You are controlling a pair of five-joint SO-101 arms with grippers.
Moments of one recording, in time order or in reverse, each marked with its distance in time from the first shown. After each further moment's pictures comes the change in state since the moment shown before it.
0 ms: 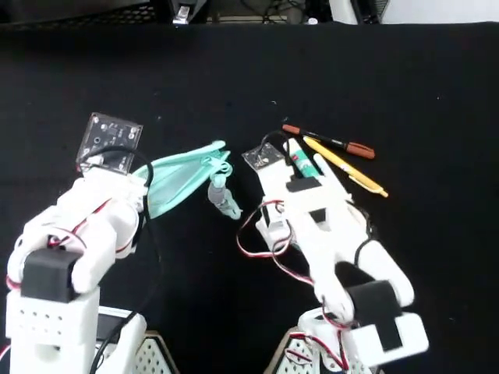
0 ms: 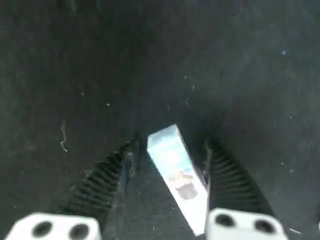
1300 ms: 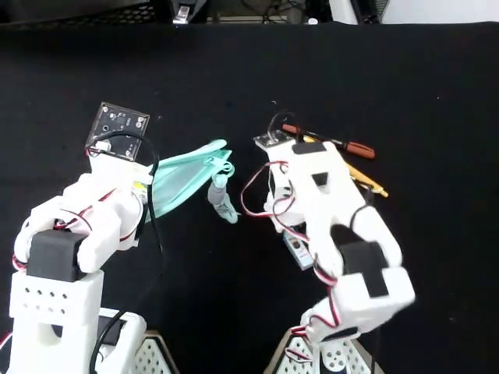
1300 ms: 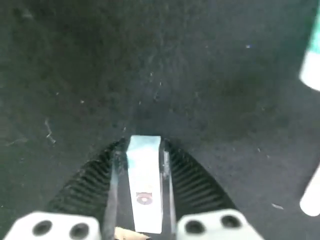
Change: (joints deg) left arm 0.0 6.2 -0.7 -0.4 0.0; right arm 4.7 15.7 -21.0 16.9 0.3
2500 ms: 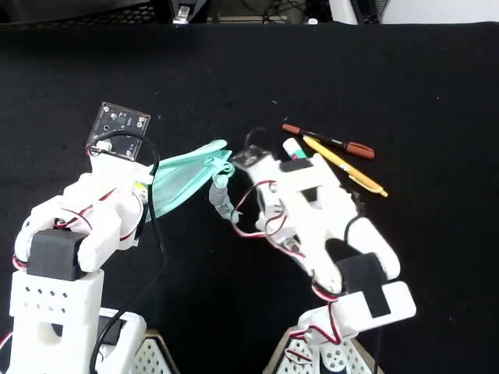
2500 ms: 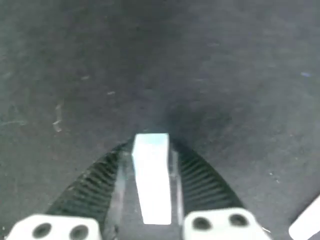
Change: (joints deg) left arm 0.0 0.1 0.0 0.0 -0.3; right arm -3.8 -6.6 10.2 -8.0 10.1
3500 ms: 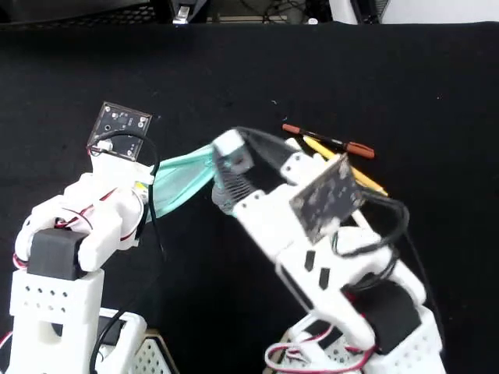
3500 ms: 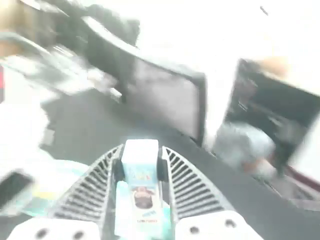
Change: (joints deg) left arm 0.3 0.4 0.0 0.0 -0.1; right arm -24.4 -69.9 -4.3 -17.1 -12.8
